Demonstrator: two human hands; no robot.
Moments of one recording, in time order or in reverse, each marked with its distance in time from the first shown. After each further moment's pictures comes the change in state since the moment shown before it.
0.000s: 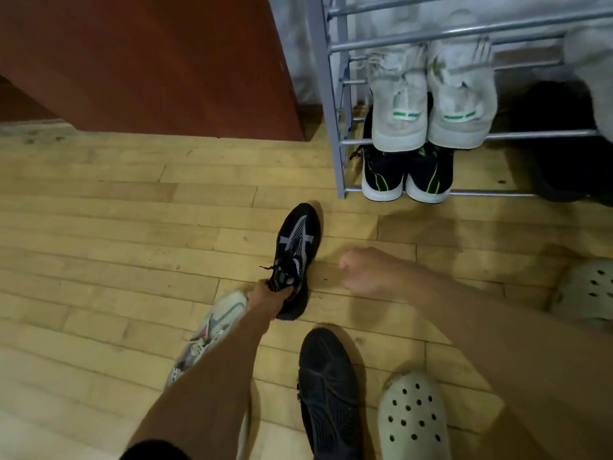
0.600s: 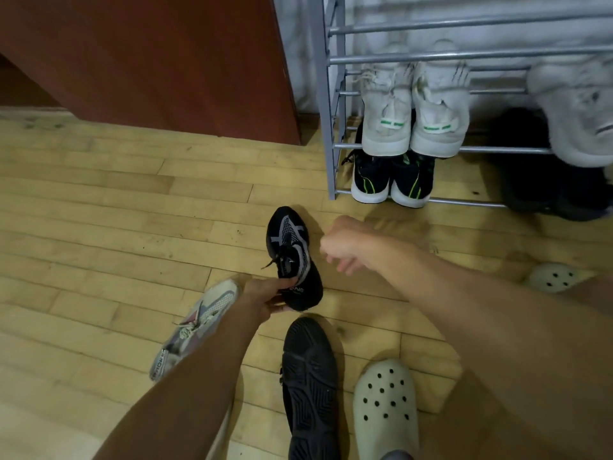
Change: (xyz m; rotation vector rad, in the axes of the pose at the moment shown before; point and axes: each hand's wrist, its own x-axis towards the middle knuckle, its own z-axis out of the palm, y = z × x) left_hand -0.056 0.023 0.003 -0.488 -0.251 -0.114; right_hand -0.032 -0.031 -0.019 0.279 0.143 0.099
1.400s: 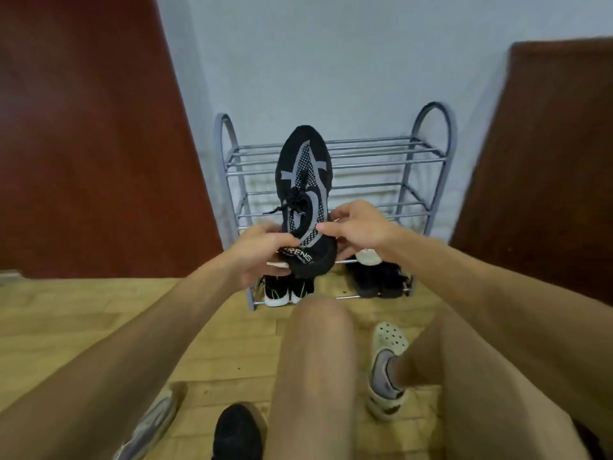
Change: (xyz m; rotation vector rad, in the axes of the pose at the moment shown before) left_hand -0.384 0.111 0.107 0.300 -0.399 0.836; right_hand -0.329 0.040 -0.130 0.358 0.576 -0.464
